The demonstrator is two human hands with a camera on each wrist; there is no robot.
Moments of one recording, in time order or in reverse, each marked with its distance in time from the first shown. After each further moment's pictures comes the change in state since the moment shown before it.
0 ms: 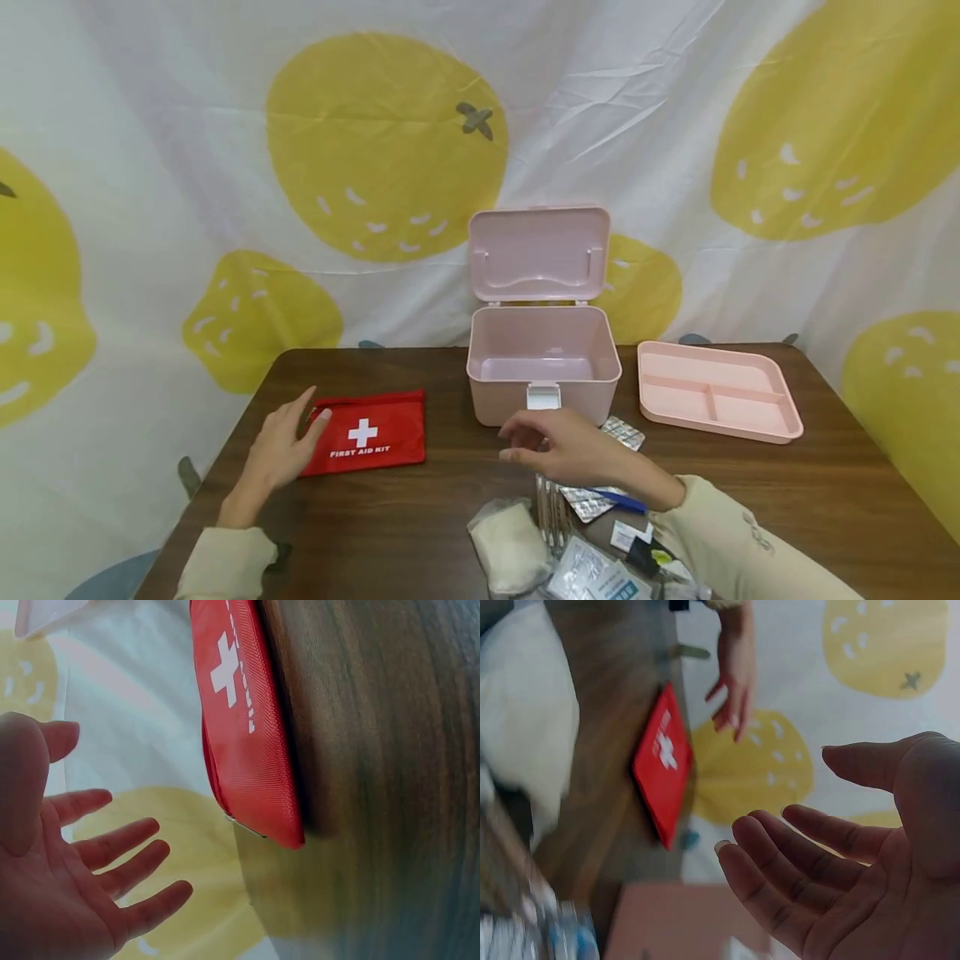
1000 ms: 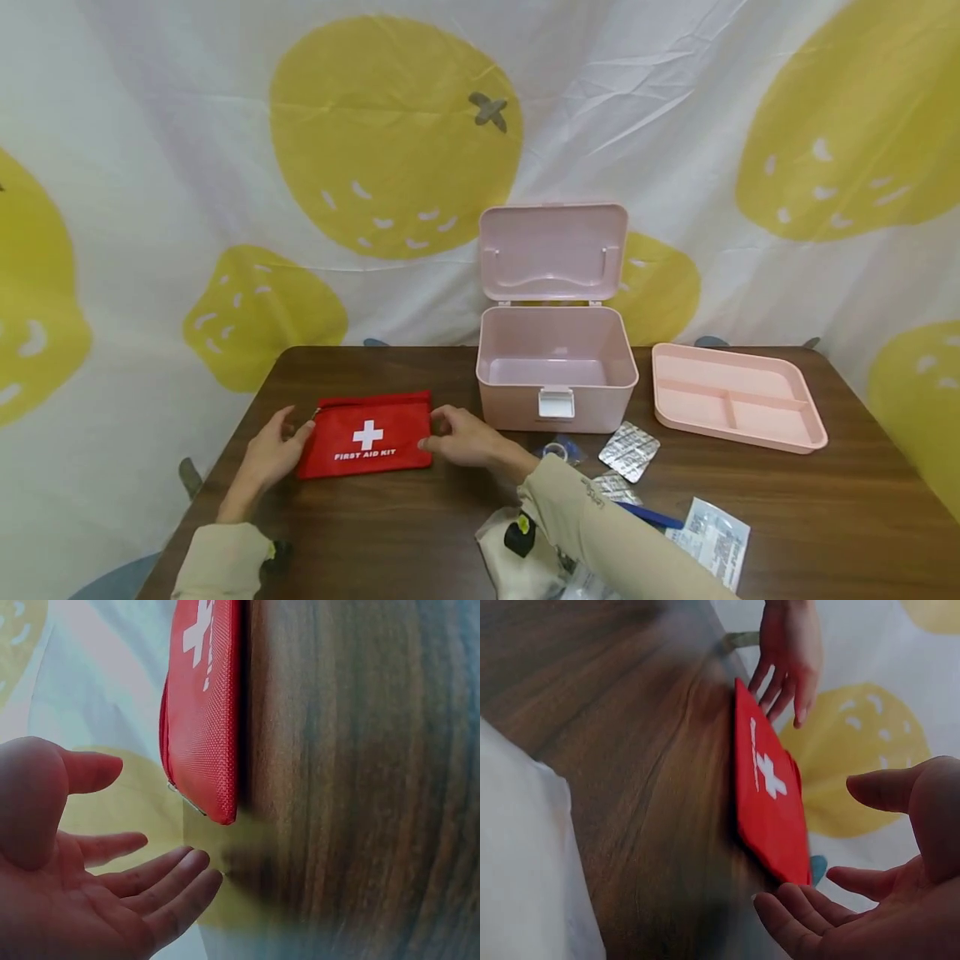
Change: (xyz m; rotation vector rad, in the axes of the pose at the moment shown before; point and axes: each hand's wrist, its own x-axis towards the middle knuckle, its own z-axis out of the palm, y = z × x) left_hand 0.013 -0.038 0.006 -0.174 -0.106 -0.273; right_hand 0.122 0.023 0.105 0.269 -0.020 0.364
